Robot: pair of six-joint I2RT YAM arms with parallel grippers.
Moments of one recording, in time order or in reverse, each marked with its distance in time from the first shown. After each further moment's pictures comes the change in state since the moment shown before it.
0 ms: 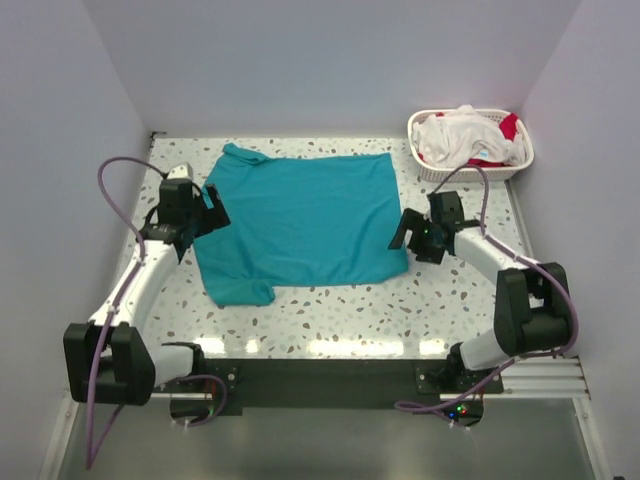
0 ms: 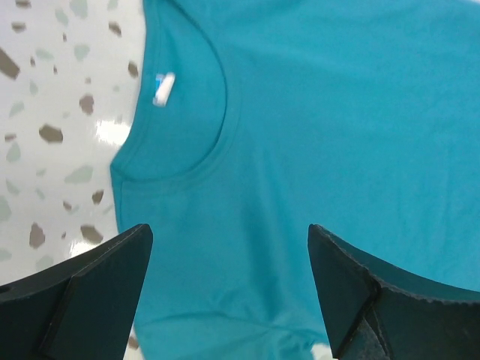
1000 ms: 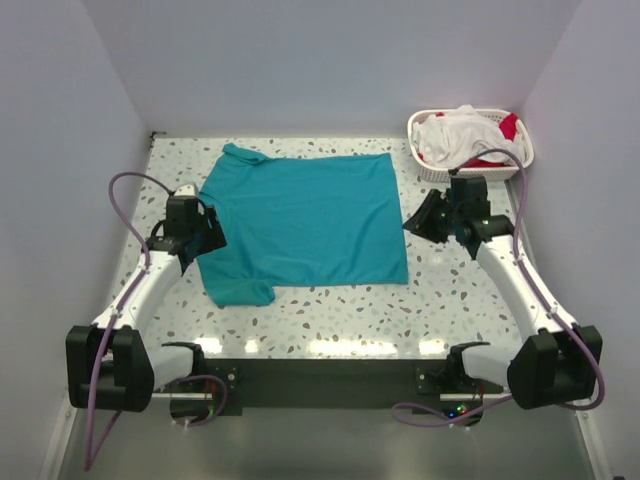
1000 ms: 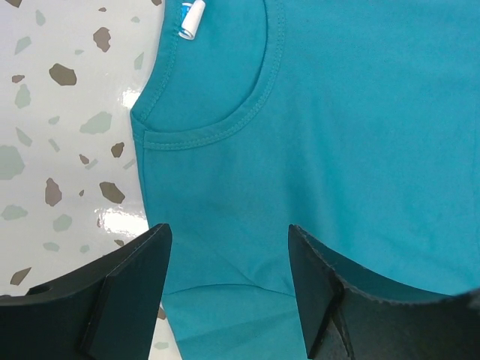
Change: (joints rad) left arm -0.018 -0.058 -0.167 -0.017 -0.041 0.050; right arm 0.001 -0.267 0.109 -0.153 -0.064 0.167
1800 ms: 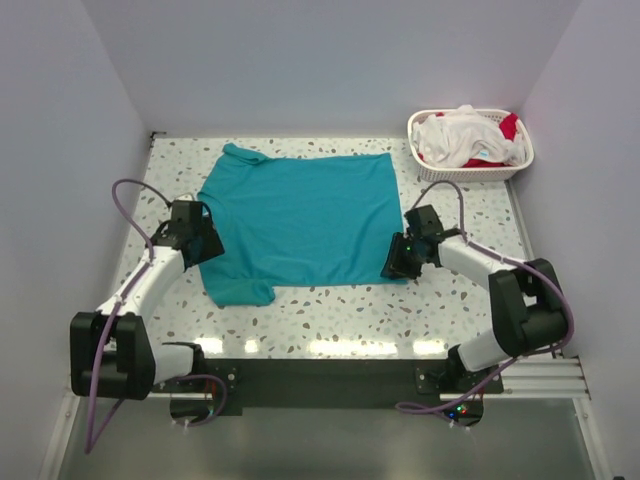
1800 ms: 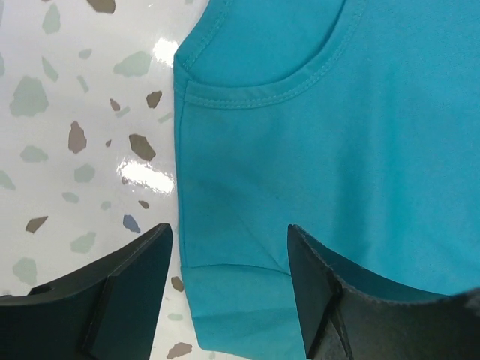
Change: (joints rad) left arm 0.000 0.061 0.000 -0.089 -0.092 -0.074; right arm 0.136 0.271 -0.223 0.143 0.006 -0.074
